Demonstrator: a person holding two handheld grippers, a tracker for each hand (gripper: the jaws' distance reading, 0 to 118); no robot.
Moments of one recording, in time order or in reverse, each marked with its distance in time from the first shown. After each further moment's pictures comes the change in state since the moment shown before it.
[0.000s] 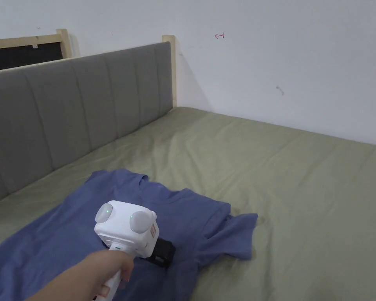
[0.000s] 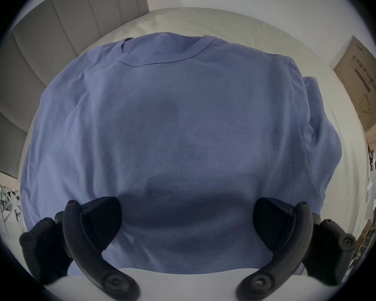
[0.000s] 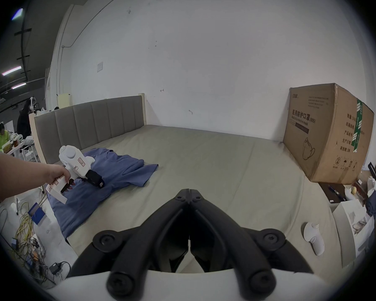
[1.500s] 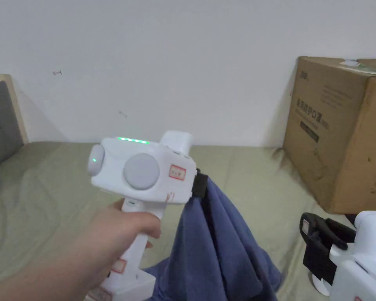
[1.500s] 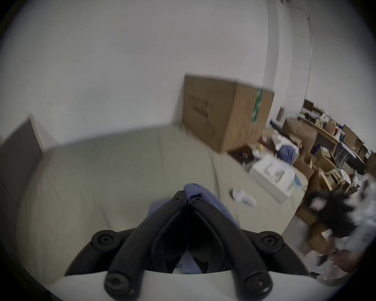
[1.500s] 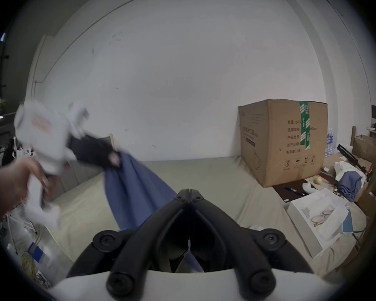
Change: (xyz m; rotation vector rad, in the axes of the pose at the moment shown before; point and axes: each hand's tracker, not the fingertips) left arm 0.383 -0.077 0.320 0.482 -0.594 -0.526; right arm 0.097 0.035 0.152 0.177 -0.226 -0.173
